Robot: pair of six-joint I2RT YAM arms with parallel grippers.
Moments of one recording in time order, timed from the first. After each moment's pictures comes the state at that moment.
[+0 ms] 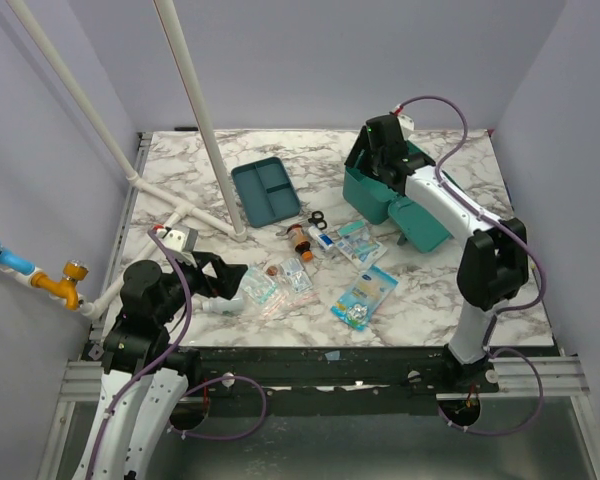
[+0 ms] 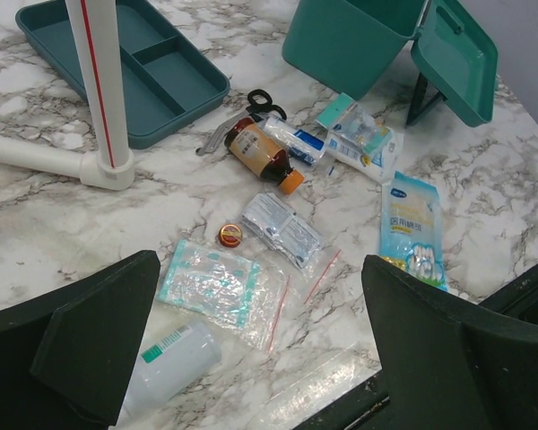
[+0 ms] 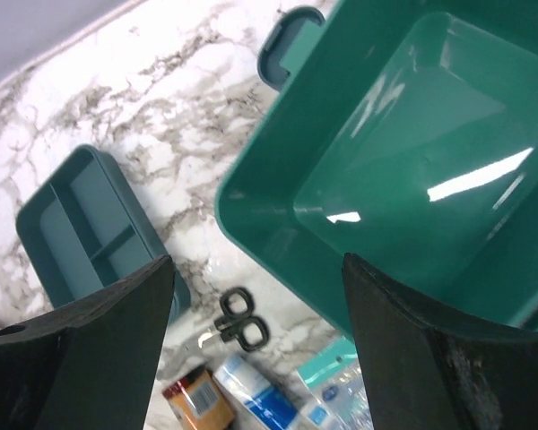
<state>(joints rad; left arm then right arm) -0.22 0.35 0.61 -0.50 0.35 -0.26 0.42 1.81 1.57 -0.41 0.29 0.68</state>
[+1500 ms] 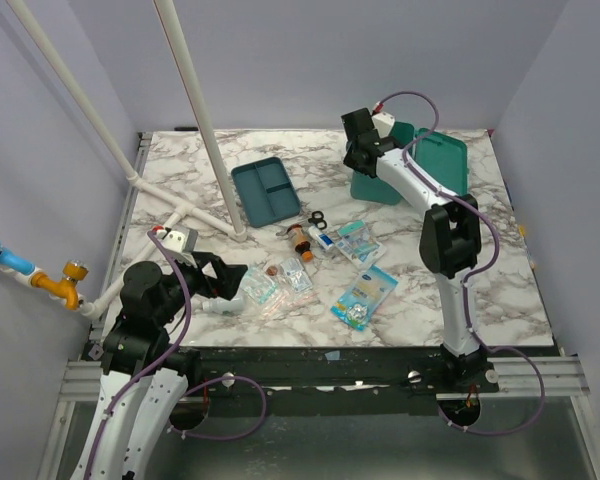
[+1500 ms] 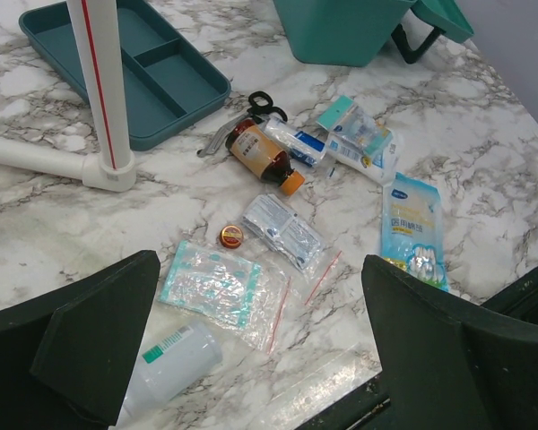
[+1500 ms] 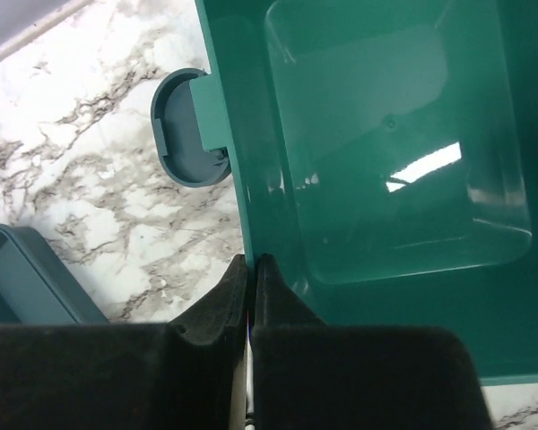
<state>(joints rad) -0.24 0.34 0.61 -0.50 0.33 -0.26 0.43 2.24 2.03 -0.60 0.43 0.76</state>
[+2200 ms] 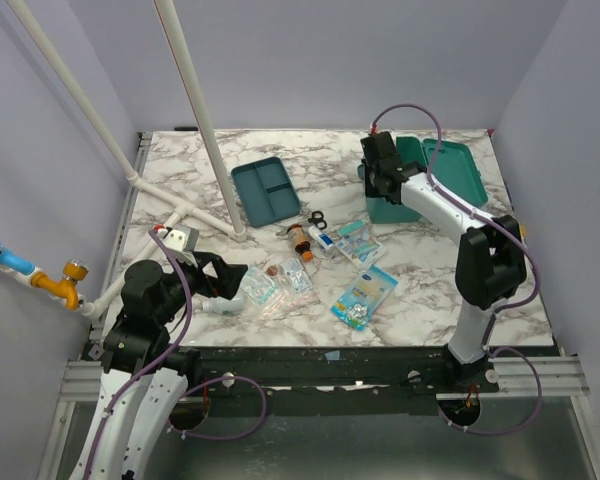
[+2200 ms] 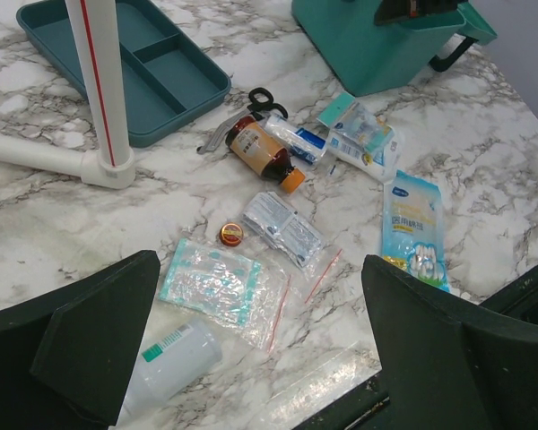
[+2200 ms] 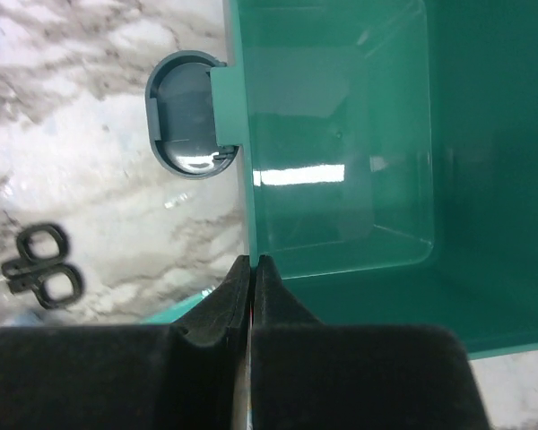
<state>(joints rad) -0.24 0.35 0.61 -0.50 0.33 -0.26 0.43 1.90 1.57 -0.50 0.37 0.27</state>
